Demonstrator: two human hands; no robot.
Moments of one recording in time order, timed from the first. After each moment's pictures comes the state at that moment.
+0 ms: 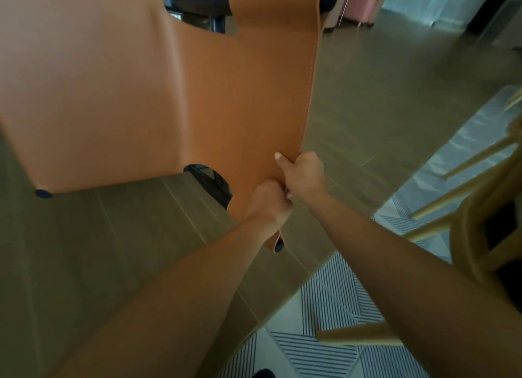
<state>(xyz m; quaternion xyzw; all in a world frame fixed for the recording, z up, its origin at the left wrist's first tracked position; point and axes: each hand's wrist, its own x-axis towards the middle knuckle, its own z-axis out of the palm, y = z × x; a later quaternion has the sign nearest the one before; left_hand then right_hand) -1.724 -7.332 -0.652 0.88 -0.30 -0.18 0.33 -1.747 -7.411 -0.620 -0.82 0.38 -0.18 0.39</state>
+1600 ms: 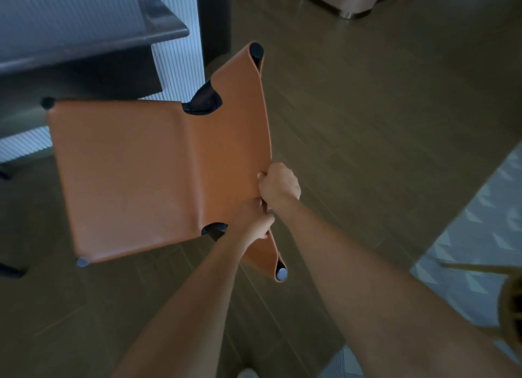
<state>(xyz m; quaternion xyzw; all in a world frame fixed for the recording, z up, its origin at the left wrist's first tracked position) -1.320 -7.452 -0.220 0.83 -0.10 -0.39 0.39 -1.312 -7.534 -0.194 -0.87 0.41 0.04 0.28</state>
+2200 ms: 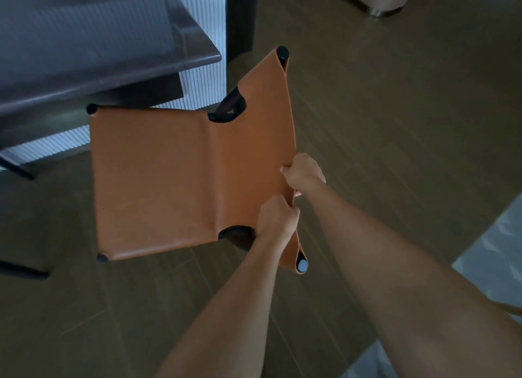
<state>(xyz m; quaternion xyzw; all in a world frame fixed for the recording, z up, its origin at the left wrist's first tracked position) -1.196 -7.501 -0.191 0.88 -0.11 -0.31 0.34 -1.167 -7.590 -0.144 -0.86 0.41 0.11 0.28</state>
